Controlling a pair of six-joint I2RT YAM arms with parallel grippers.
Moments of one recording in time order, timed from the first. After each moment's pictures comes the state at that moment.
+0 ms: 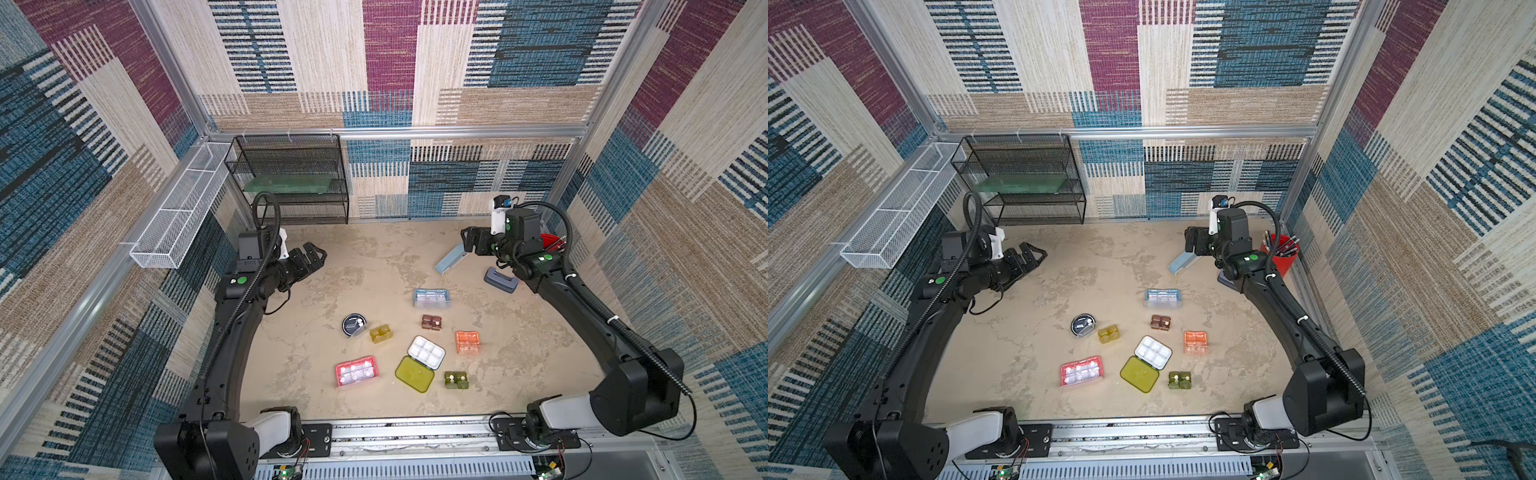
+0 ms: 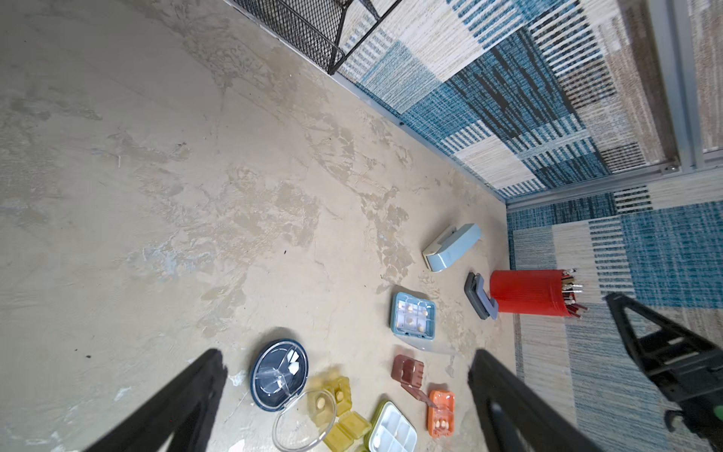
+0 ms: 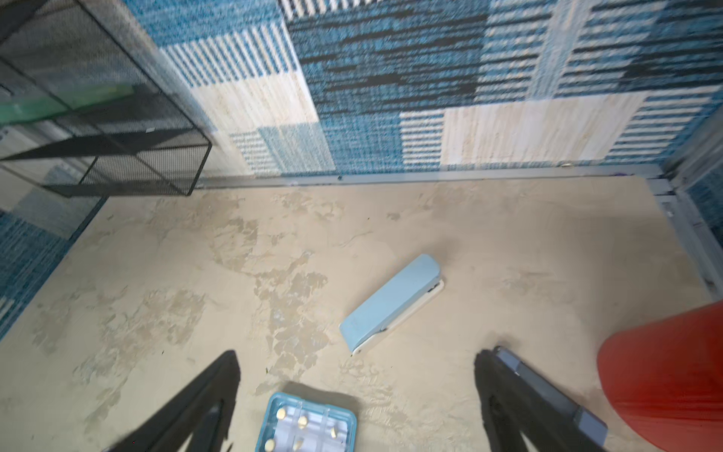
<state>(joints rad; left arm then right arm) 0.04 1.20 1.22 -0.71 0.37 -0.55 0.26 1.42 1.27 -0.37 -0.05 0.21</state>
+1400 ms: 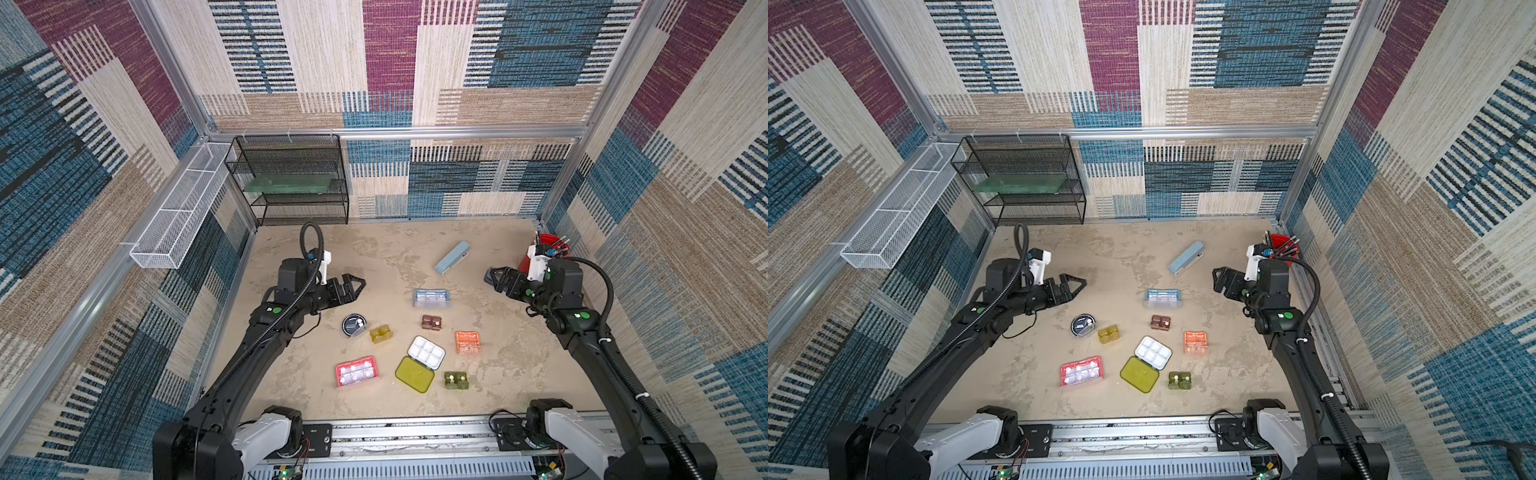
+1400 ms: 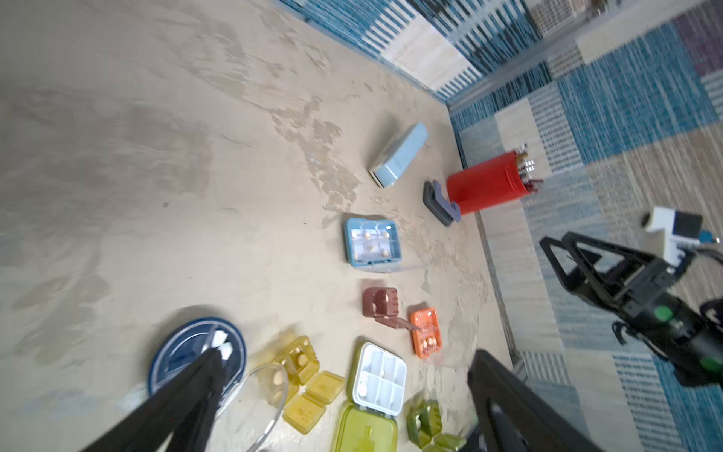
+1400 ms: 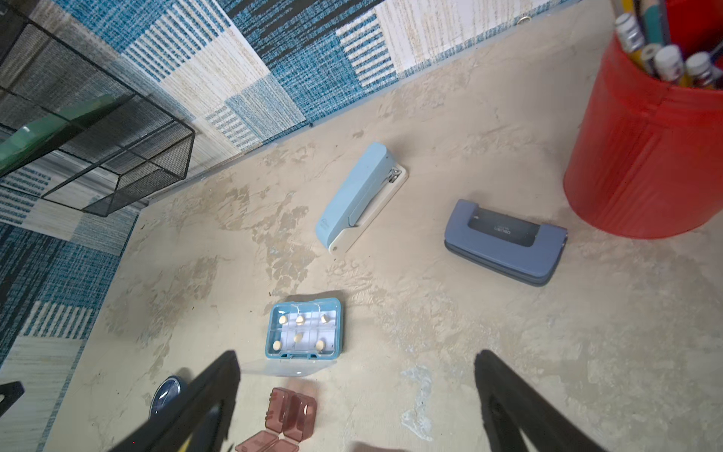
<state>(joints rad) -0.26 1.16 0.89 -0.36 0.51 -0.50 0.00 0.97 0.78 -0.36 -0.28 0.39</state>
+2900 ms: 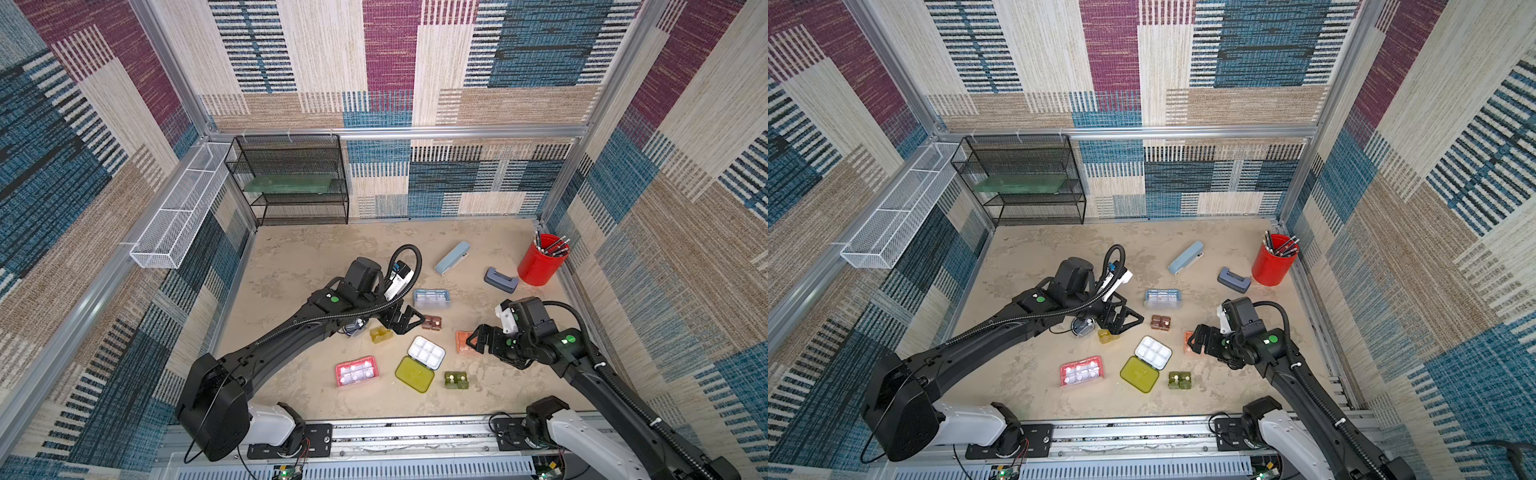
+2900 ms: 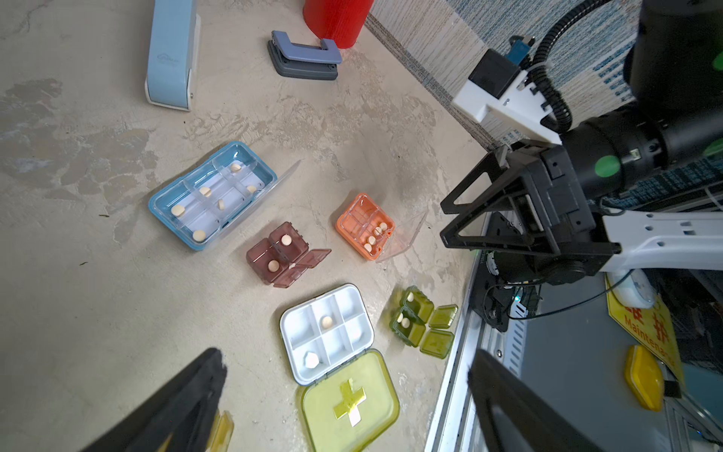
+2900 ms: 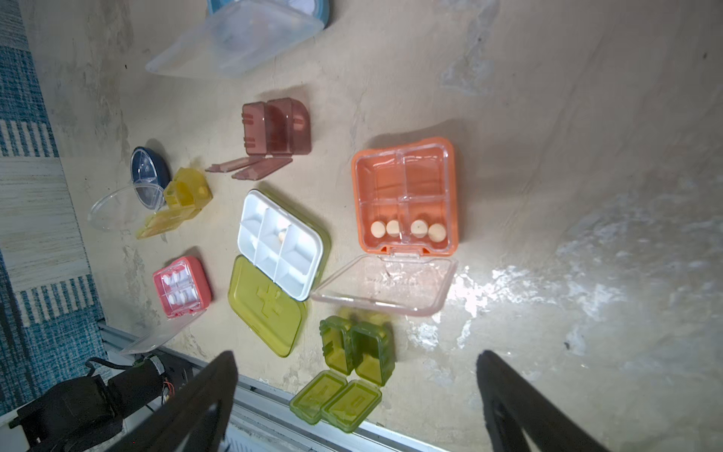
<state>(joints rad) -0.67 1.38 1.04 -0.39 0.53 -0.09 0.35 0.83 0.66 -0.90 -0.30 0.65</state>
